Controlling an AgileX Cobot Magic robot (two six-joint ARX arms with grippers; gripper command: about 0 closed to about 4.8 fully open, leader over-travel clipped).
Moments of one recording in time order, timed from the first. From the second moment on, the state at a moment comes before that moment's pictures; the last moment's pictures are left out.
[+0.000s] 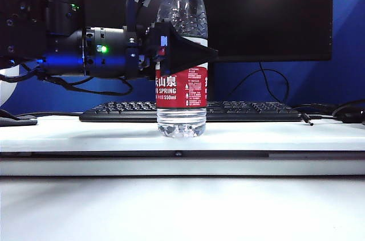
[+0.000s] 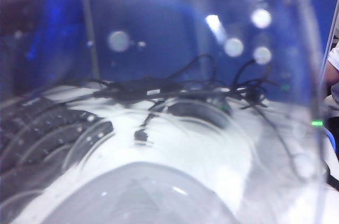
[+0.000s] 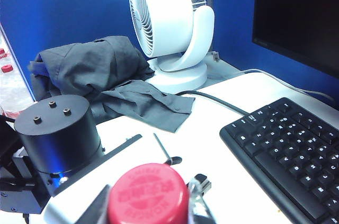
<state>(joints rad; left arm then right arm) -0.59 1.79 0.67 1.17 0.68 0.05 0.58 1.22 0.85 0.22 -0.58 -0.01</state>
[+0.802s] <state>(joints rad) -0.59 1.79 0.67 1.17 0.70 0.05 0.57 1.25 0.86 0.26 -0.67 0.01</state>
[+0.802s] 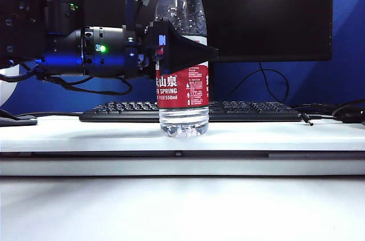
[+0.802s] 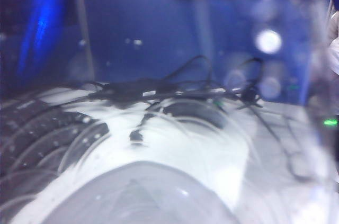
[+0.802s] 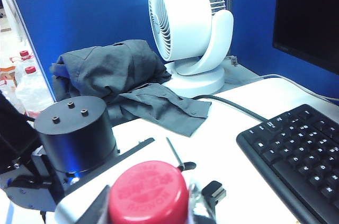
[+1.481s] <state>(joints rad) -0.60 1.79 0.67 1.16 0.67 0.06 0.57 1.19 0.84 0.09 -0.51 0.06</state>
